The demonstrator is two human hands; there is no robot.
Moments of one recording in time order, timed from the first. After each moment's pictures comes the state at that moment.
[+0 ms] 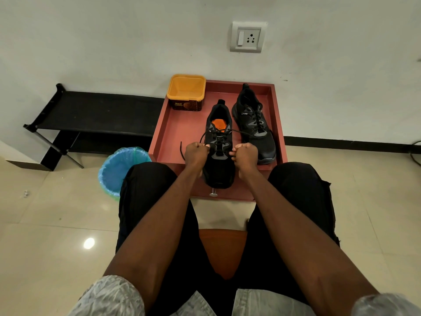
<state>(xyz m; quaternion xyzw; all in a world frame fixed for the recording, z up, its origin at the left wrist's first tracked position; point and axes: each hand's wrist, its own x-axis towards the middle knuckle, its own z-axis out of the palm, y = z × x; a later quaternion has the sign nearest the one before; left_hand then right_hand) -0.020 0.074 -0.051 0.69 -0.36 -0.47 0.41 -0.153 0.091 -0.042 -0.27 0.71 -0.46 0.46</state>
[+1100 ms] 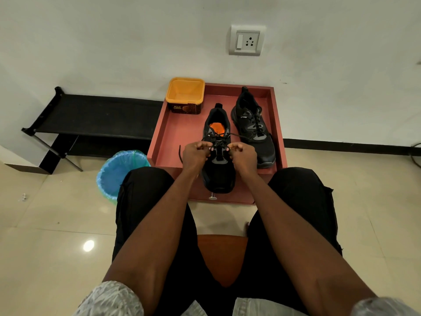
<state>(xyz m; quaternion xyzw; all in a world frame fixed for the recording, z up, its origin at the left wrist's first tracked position) -0.015 0.071 -0.046 0.64 -0.45 -0.47 0.42 -0.163 0.086 -0.043 -0.42 0.70 -0.41 0.39</state>
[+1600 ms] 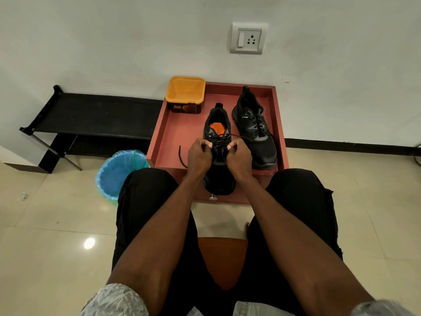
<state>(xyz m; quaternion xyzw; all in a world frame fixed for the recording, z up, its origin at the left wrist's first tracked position) -0.026 0.074 -0.043 0.66 -0.53 -0.35 0.39 -0.150 0.086 -0.042 -0.51 0.71 -0.39 0.29</state>
